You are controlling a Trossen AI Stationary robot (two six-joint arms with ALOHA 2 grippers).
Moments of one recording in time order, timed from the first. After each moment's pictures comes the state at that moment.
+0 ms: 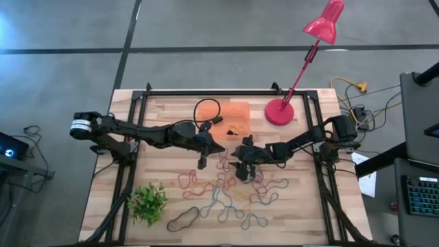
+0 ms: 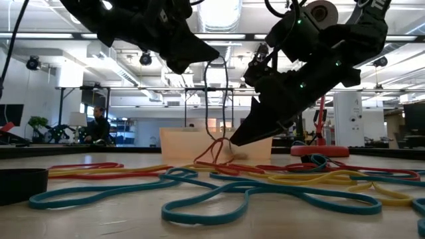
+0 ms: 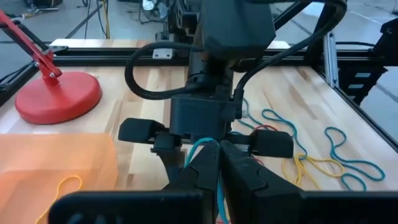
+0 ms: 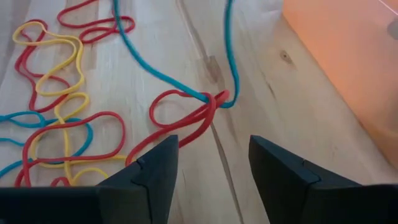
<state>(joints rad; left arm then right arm) 0.03 1.43 0.78 0.36 0.12 -0.01 0.11 1.80 0.71 0.43 0.21 0.30</state>
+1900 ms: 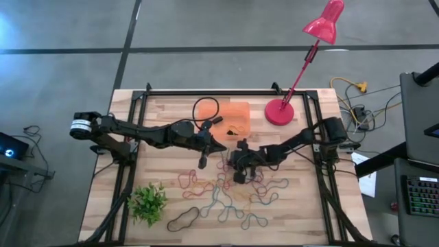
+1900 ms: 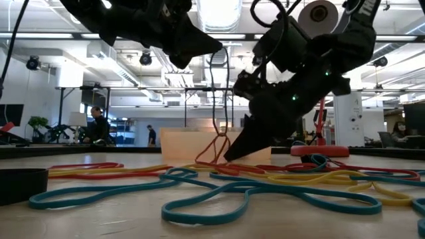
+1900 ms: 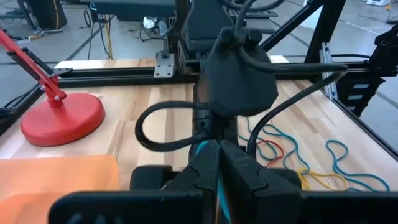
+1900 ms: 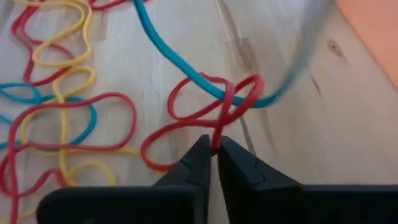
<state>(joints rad) 0.03 1.43 0.78 0.43 0.12 0.02 0.11 1.90 0.78 0.41 0.16 0.22</state>
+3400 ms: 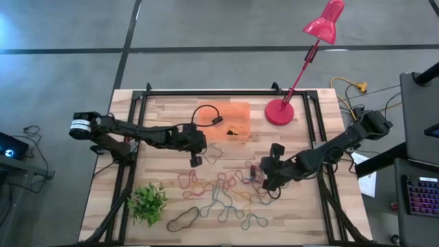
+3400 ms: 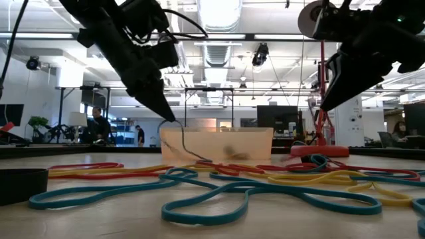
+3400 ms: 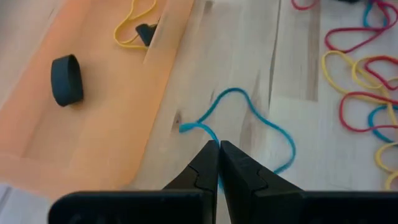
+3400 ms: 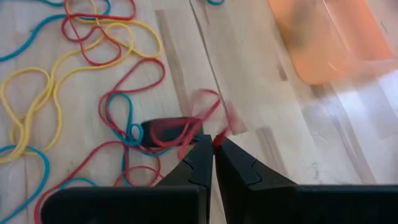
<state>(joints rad) 0.03 1.42 0.77 -0.17 -0.17 -0.11 0.46 1.39 0.78 -0.52 0.53 0.59</state>
